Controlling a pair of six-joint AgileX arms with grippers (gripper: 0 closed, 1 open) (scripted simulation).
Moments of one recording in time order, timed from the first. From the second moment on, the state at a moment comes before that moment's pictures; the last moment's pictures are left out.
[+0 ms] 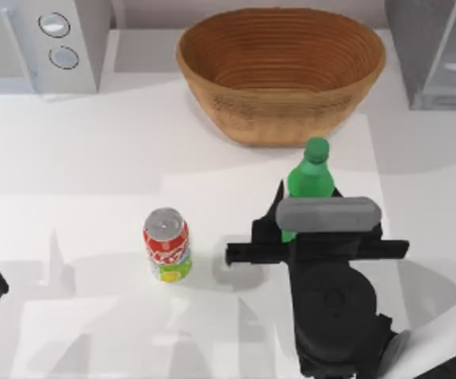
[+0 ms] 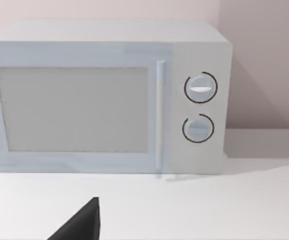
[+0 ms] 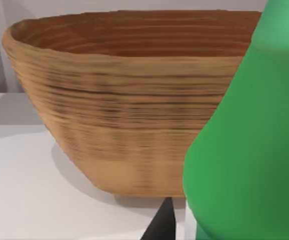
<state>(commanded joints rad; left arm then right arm) 0.00 0.00 0.00 0.00 0.00 0.00 1.03 1.94 0.55 1.26 1.02 0.13</state>
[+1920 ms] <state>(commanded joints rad) 0.00 0.00 0.00 0.00 0.00 0.00 1.05 1.81 0.51 1.23 1.03 0.14</state>
